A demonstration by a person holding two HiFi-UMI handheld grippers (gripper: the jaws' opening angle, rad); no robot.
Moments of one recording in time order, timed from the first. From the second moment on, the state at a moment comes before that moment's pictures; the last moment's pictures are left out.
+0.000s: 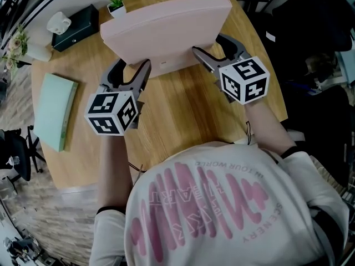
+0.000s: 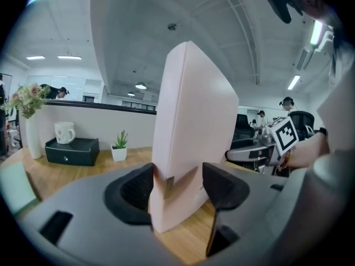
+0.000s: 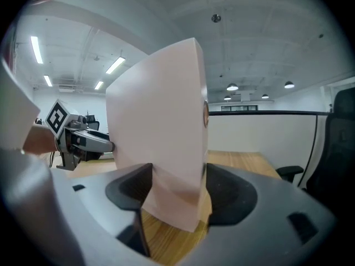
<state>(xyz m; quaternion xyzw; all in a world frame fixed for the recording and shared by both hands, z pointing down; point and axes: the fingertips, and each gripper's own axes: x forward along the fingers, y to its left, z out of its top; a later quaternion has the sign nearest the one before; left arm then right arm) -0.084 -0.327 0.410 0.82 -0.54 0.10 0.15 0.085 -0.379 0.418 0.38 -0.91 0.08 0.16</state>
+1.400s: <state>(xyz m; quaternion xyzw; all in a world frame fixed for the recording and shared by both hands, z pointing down) -0.088 -0.322 0.415 0.83 -0.51 0.11 0.18 0.088 -0.382 0.415 0.39 -0.90 0.11 0.16</state>
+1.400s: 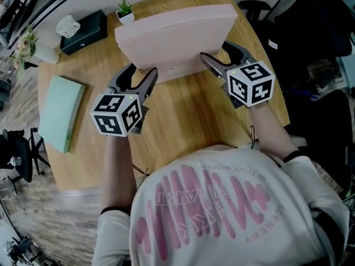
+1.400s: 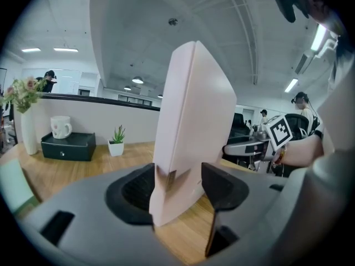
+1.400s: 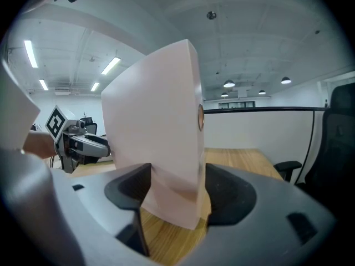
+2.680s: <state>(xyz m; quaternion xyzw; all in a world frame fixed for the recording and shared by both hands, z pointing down) -0.070 -0.095 0.479 0.79 -0.53 0.09 0.30 0.148 -0.181 0.498 0.41 -0.80 0.41 0.13</state>
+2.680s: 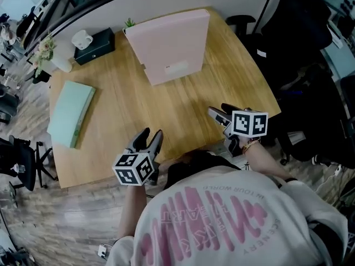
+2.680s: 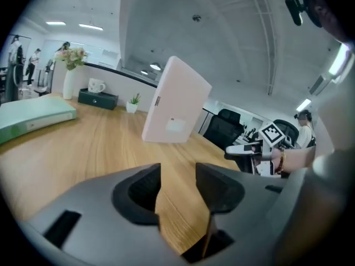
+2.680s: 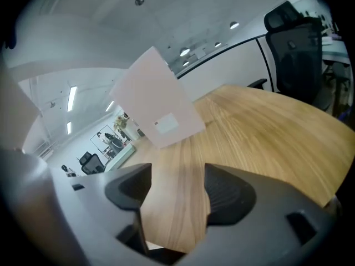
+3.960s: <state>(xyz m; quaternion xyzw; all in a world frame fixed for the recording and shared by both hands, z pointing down) -0.268 0.215 0.406 0.57 -0.76 -0.09 0.30 -0.147 0.067 0.499 0.11 -0.89 0.38 0.24</state>
